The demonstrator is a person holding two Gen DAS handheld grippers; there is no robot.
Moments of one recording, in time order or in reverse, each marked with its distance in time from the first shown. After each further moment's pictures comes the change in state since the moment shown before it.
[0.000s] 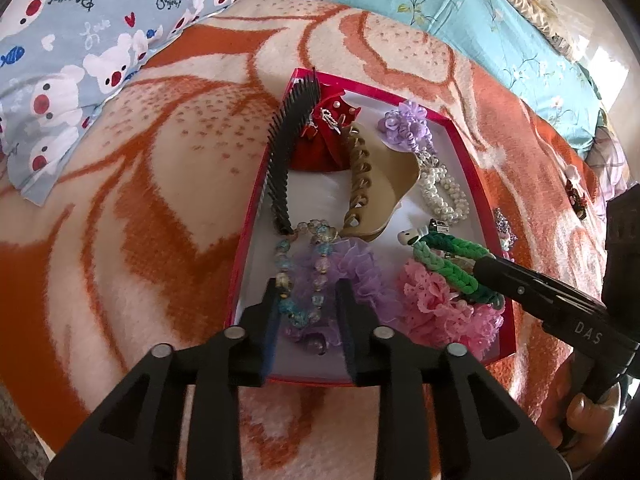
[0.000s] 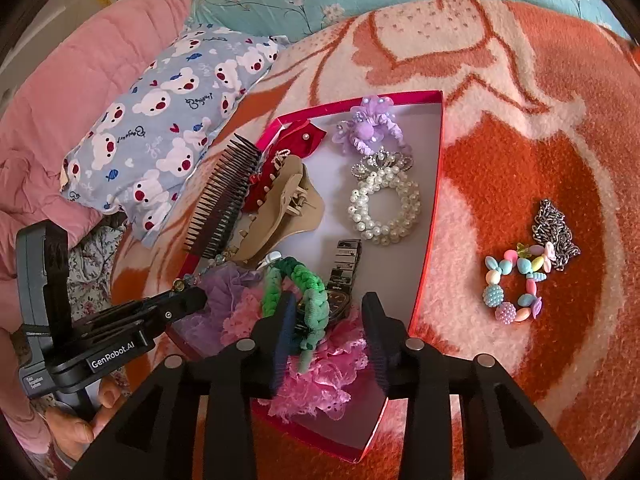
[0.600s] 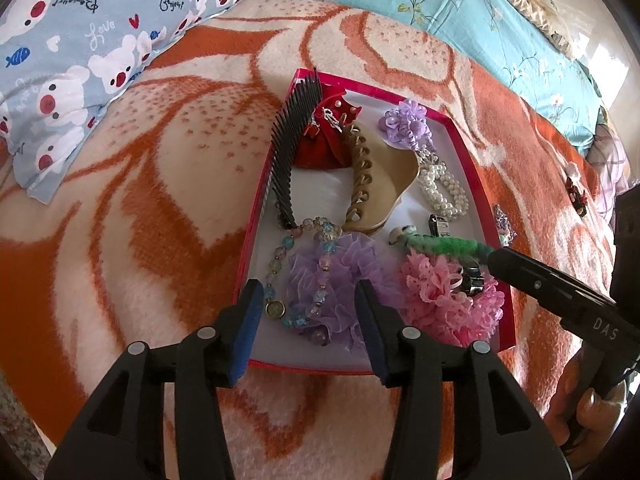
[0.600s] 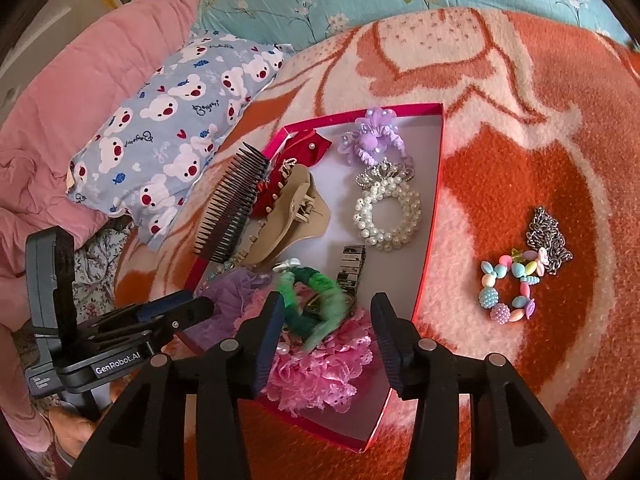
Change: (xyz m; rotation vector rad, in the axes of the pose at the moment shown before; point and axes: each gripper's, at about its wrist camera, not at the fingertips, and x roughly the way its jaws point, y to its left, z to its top) left arm -0.006 0.001 -0.002 0.005 0.003 0.008; right arm -0.012 0.005 0.001 -0.010 -0.027 0.008
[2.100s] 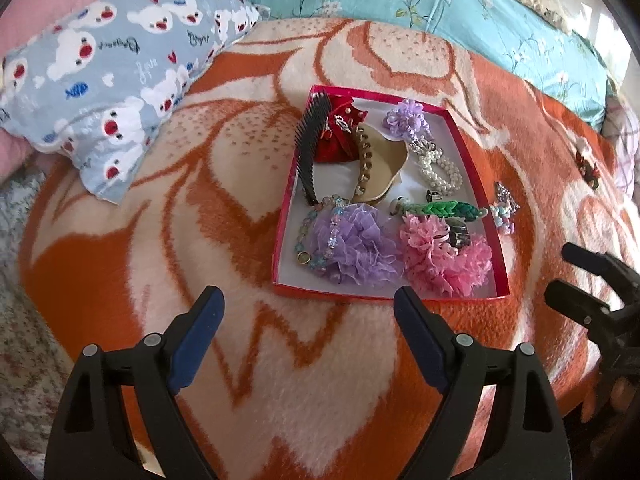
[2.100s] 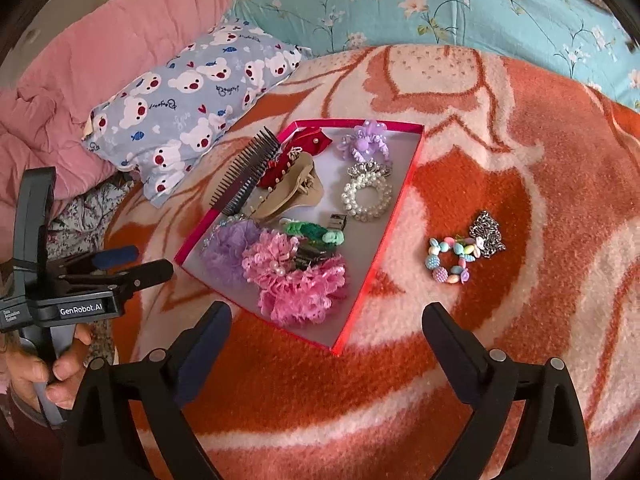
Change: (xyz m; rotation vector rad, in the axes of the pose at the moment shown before) left arm -0.064 -0.019 -0.027 0.078 -0.029 0.172; right arm -0.066 0.016 -0.034 -0.170 0.003 -0.103
